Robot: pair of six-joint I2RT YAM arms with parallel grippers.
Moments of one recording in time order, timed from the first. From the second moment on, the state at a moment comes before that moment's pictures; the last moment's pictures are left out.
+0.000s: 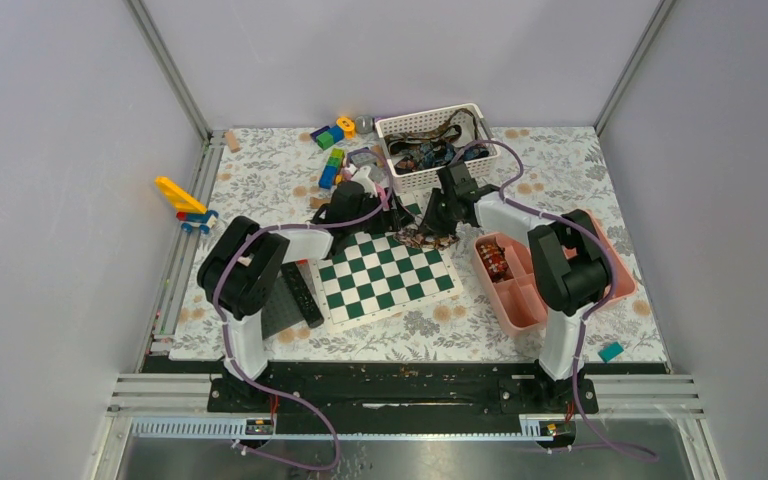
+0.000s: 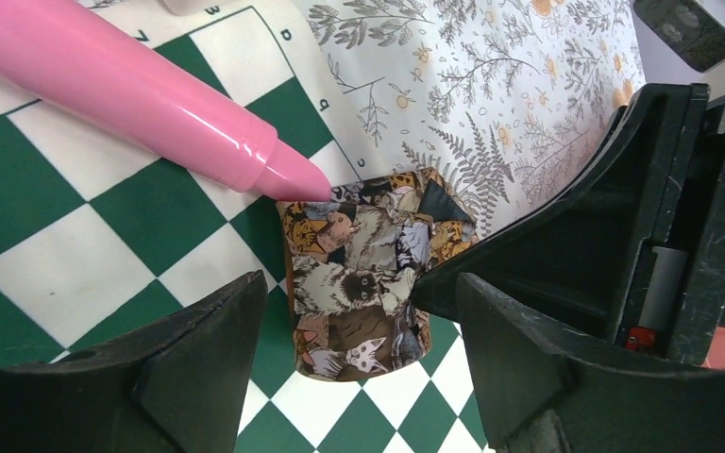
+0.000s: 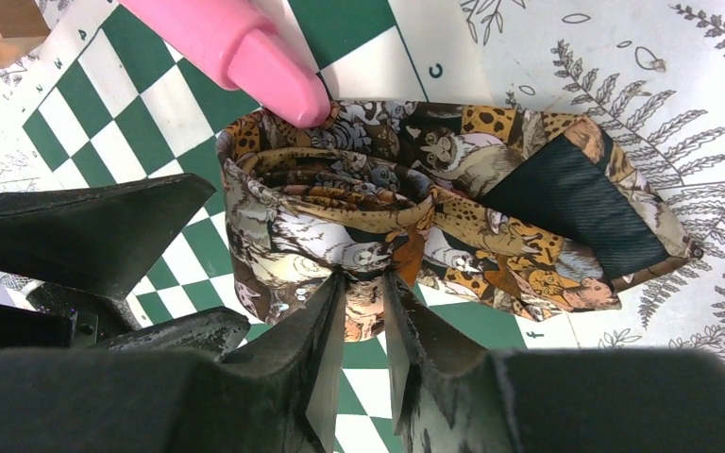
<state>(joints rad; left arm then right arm) -0.52 1.90 1.00 0.44 0.26 -0.64 0.46 1.93 1.30 -0.35 -0.15 0.75</state>
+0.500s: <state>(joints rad) -0.54 1.91 1.01 0.44 0.27 -0.65 0.45 1.91 1.26 -0.34 -0.14 0.77</state>
